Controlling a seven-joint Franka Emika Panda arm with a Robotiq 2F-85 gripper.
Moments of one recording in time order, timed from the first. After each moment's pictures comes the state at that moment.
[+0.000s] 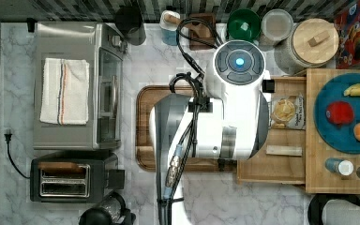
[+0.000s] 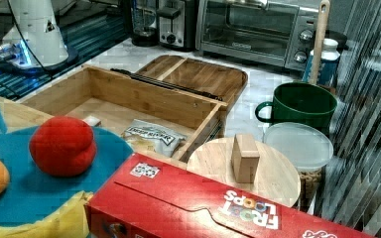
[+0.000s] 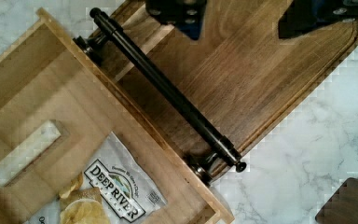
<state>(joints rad) -0.04 0.05 -0.03 -1.86 -0.03 0.26 -0.07</state>
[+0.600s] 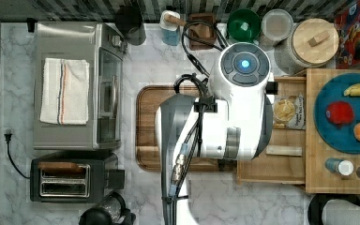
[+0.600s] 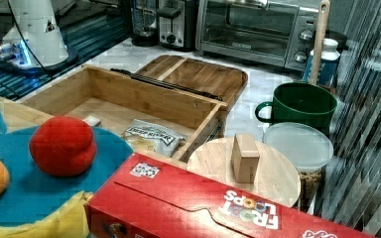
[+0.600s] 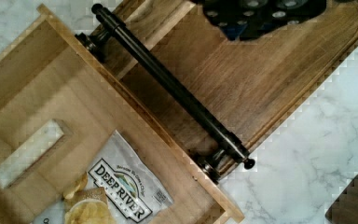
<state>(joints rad) -0.06 0.05 -0.03 -1.88 -0.03 0.28 -0.07</state>
